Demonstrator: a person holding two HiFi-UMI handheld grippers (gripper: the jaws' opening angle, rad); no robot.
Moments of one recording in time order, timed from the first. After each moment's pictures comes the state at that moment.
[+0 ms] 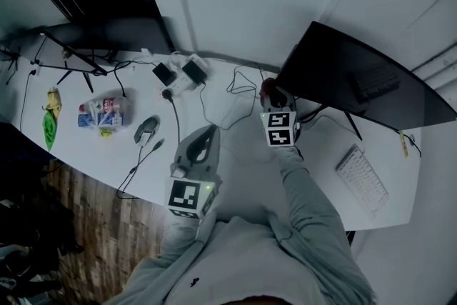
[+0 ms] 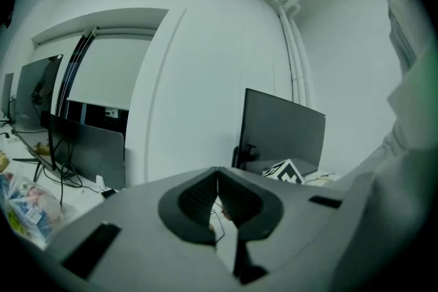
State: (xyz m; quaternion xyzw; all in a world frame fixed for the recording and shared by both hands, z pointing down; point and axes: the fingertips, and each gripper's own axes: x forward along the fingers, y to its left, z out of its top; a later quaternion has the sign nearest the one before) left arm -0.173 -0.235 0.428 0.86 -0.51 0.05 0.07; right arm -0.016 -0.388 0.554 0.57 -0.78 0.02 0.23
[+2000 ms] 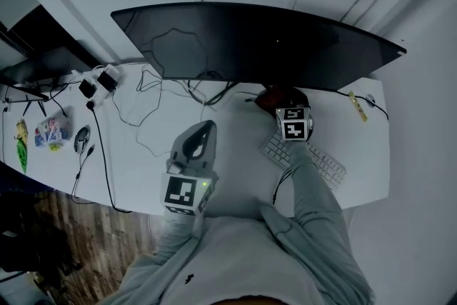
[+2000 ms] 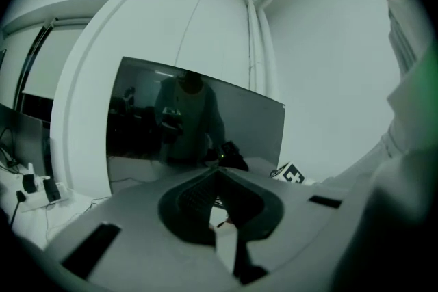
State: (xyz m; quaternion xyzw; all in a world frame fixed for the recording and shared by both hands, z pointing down) left arm 0.139 -0.177 0.428 0.91 -0.42 0.06 0.05; right arm 0.381 -0.285 0.583 0.65 -0.71 0.08 0.26
